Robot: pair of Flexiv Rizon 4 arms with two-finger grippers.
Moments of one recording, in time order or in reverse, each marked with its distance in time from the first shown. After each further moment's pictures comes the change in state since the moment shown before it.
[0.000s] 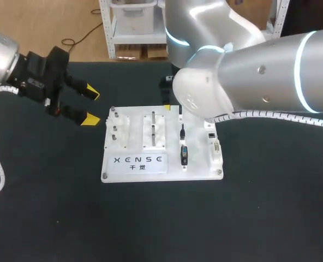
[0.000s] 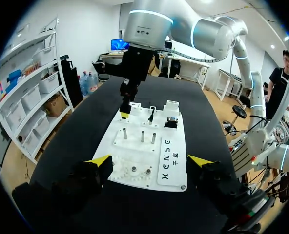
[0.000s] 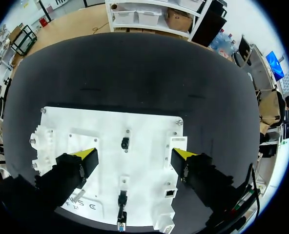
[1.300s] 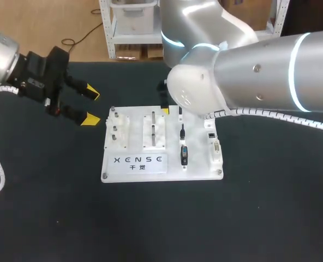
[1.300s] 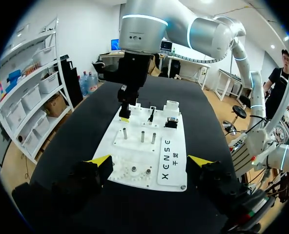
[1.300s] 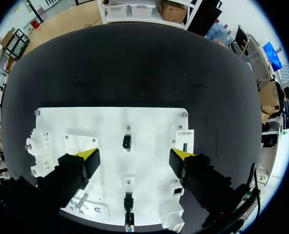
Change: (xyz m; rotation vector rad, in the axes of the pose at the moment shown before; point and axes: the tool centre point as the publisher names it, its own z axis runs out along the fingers) left arm 0.000 0.000 0.000 0.000 0.000 0.000; right arm 0.005 0.005 0.014 0.016 0.062 0.067
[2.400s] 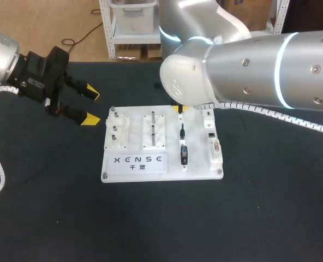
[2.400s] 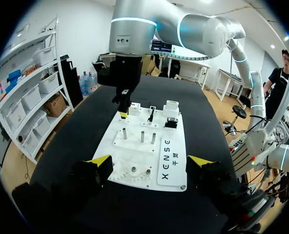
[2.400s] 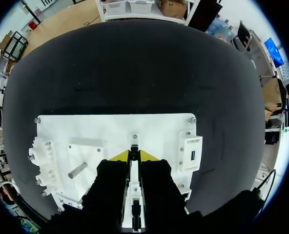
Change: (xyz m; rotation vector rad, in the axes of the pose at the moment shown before) left arm 0.000 0.000 0.000 0.000 0.000 0.000; right arm -0.013 0.010 0.006 -0.022 0.029 0.014
